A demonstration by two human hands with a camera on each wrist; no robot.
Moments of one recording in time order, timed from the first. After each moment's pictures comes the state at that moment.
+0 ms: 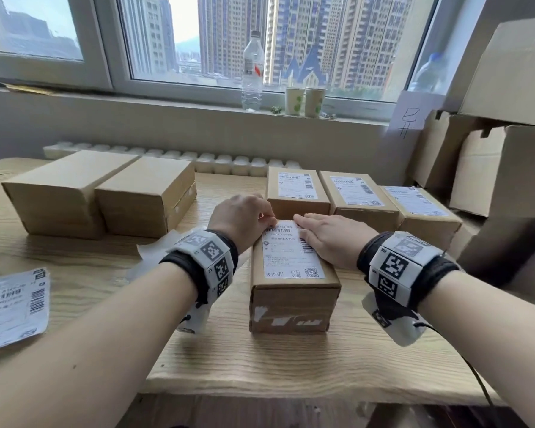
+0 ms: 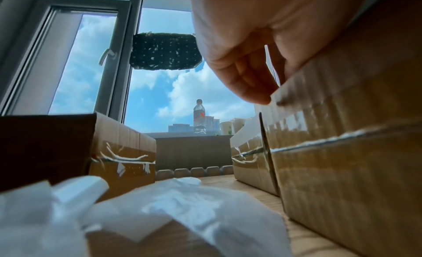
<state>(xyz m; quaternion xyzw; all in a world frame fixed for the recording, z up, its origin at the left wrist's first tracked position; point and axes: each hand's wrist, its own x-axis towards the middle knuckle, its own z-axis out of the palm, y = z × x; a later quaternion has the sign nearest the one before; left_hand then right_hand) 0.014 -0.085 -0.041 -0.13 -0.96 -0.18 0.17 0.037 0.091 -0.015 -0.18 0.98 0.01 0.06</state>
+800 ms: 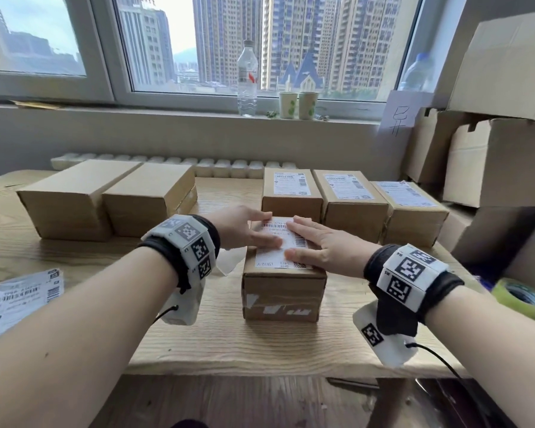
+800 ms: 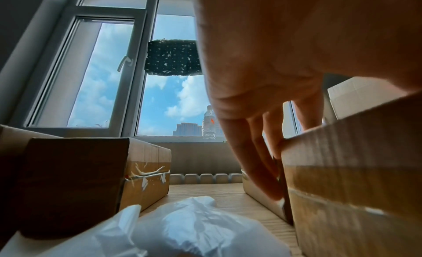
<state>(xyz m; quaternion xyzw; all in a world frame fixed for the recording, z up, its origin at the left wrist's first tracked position) 0.042 -0.091 -0.019 -0.11 -0.97 -0.21 -0.11 0.068 0.105 -0.028 -0.20 0.96 -0.17 0.12</state>
